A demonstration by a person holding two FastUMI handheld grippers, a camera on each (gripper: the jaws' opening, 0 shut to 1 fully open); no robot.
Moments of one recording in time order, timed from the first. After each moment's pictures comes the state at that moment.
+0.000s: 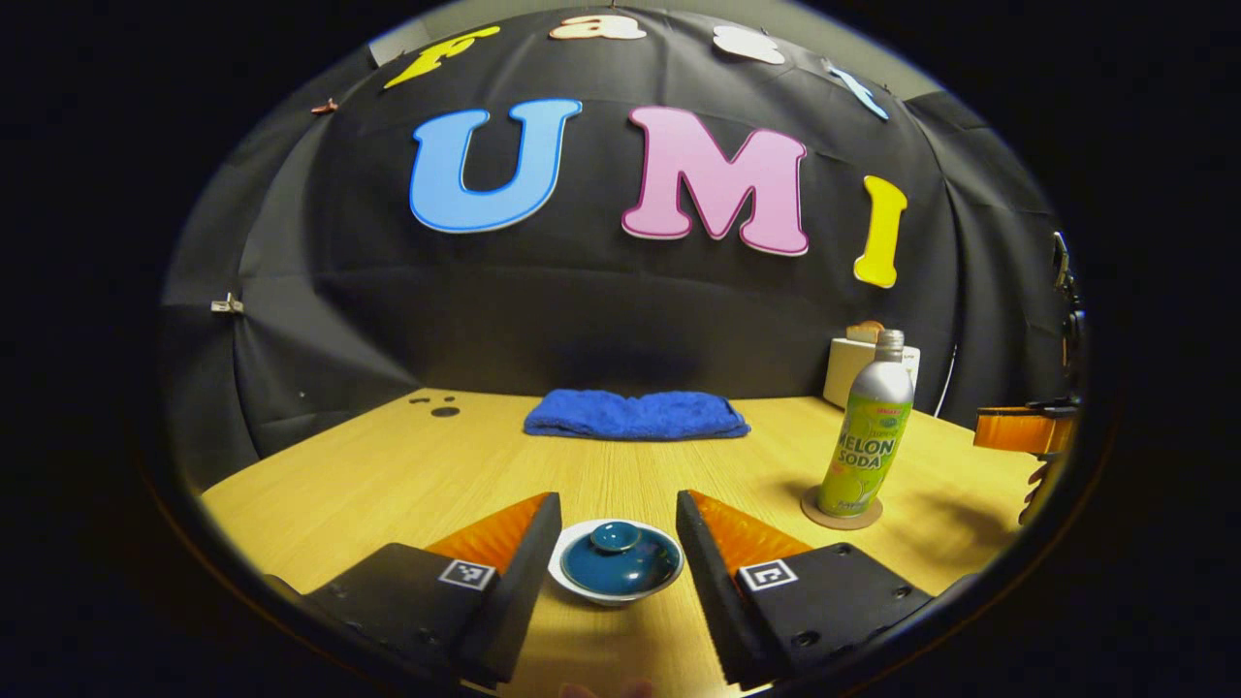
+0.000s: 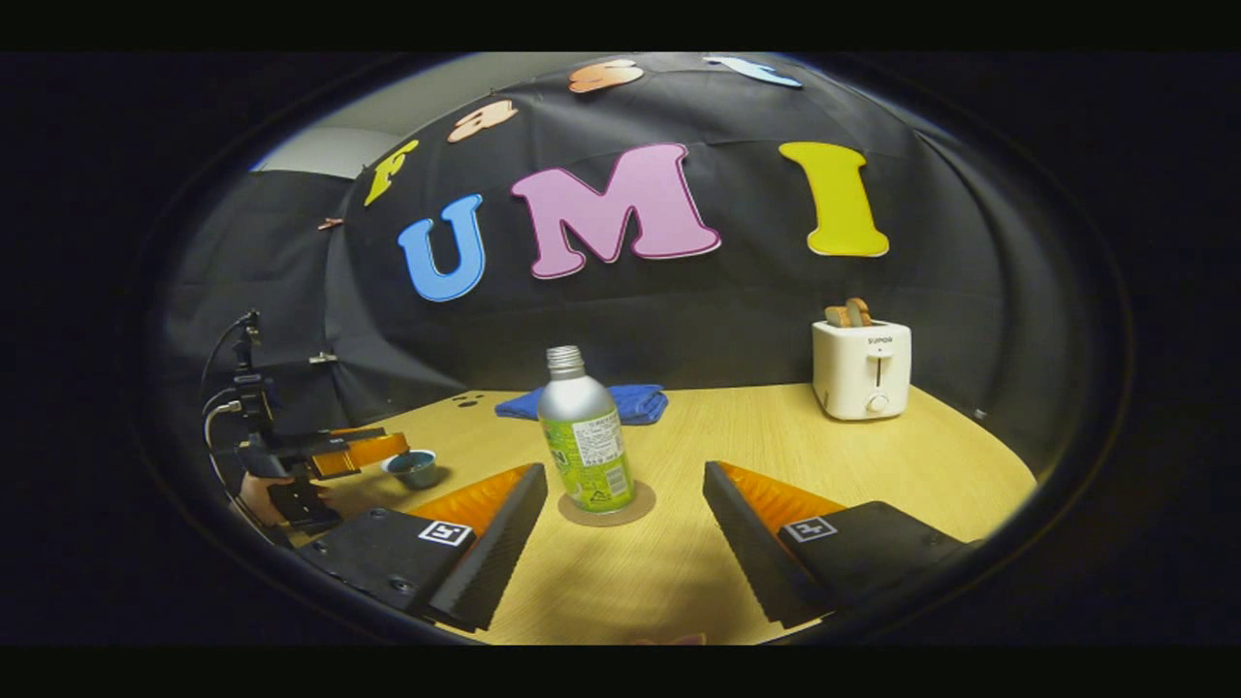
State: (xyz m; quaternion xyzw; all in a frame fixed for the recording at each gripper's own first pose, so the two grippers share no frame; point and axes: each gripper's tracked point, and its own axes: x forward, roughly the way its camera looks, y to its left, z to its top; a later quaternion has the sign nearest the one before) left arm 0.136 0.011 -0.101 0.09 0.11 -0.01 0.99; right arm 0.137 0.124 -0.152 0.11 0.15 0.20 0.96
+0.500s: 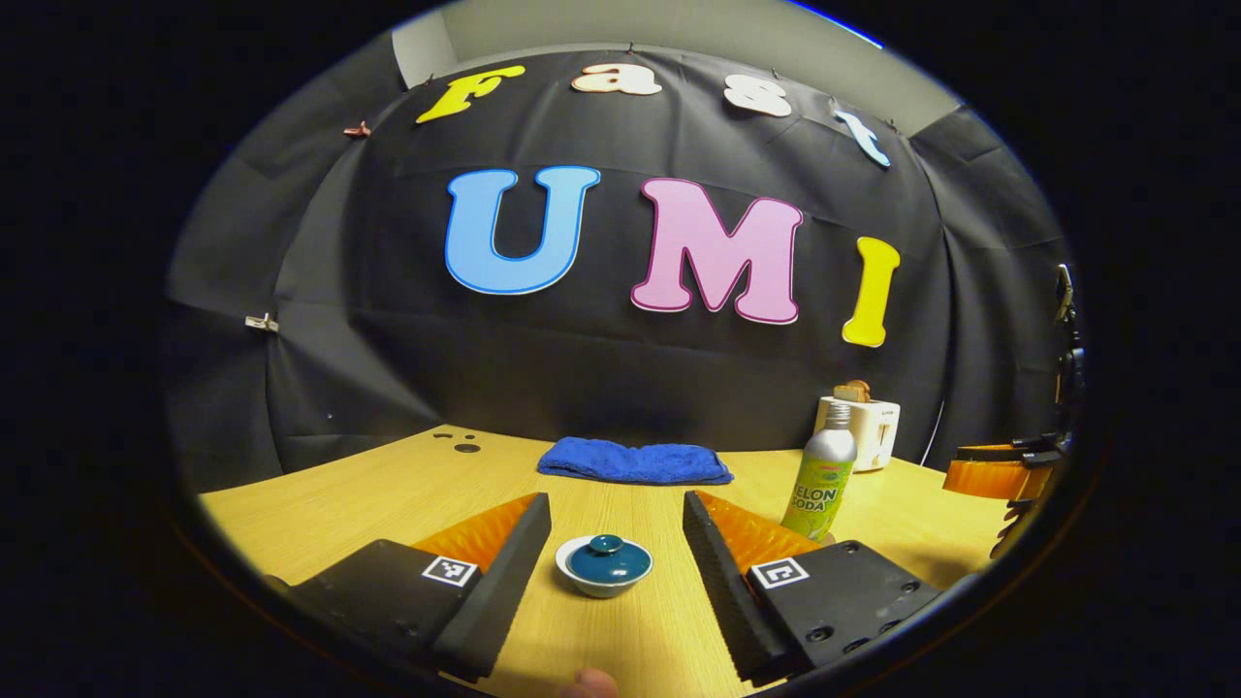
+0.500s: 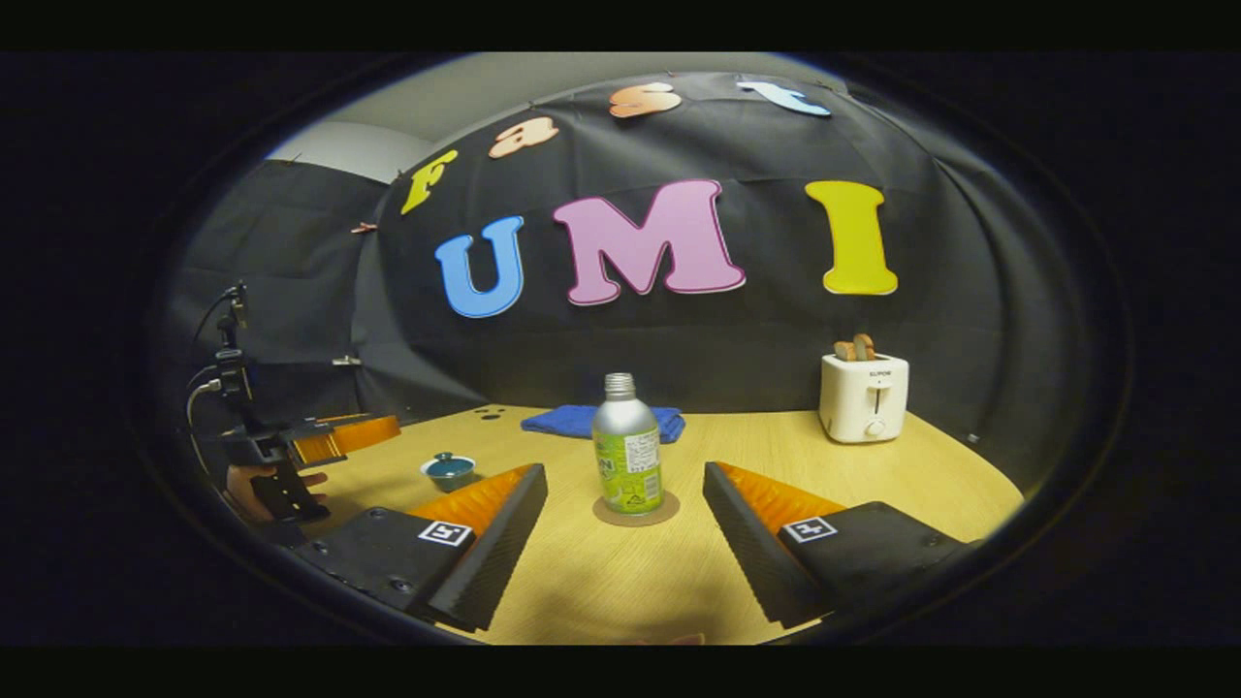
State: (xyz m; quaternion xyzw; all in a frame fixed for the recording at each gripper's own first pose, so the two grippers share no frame) left arm 0.071 -0.008 -0.055 0.05 0.05 -0.01 1.00; right arm 0.085 0.135 -0.112 0.09 0.10 0.21 0.97
